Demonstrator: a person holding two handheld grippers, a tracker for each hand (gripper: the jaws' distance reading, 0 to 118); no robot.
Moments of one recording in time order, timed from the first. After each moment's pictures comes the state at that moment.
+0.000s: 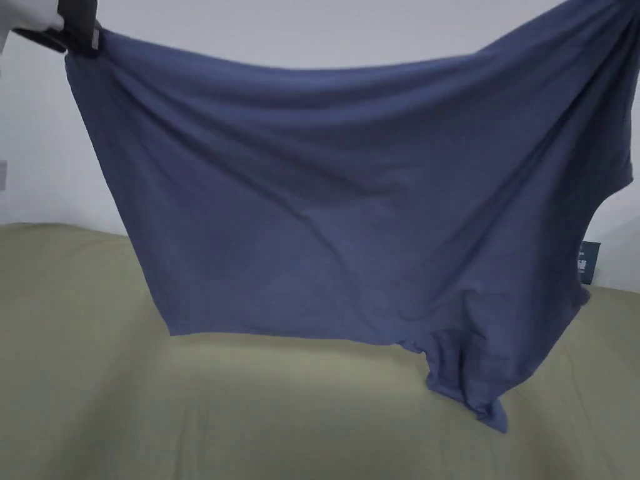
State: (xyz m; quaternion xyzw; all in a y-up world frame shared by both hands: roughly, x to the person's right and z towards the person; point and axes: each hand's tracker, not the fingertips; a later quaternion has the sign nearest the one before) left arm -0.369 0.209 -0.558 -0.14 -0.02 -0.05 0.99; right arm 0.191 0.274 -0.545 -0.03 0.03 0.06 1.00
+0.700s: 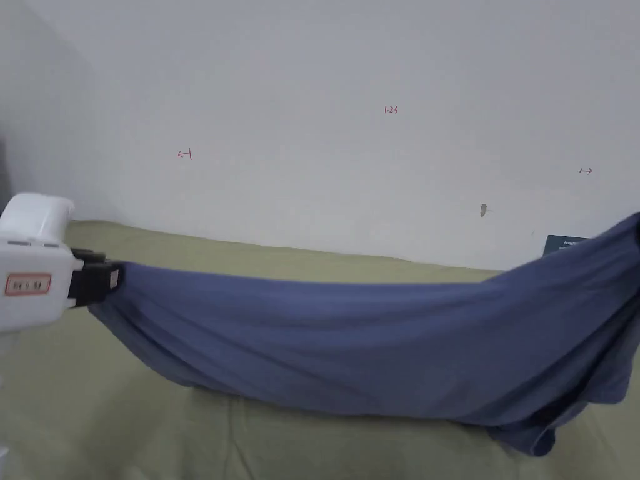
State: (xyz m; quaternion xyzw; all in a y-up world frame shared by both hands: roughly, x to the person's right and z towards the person) left arm -0.406 0.037 -0.383 -0.23 -0.07 -0.02 0.97; right arm 0.193 0.106 -0.353 -0.10 0.10 0.03 0.99
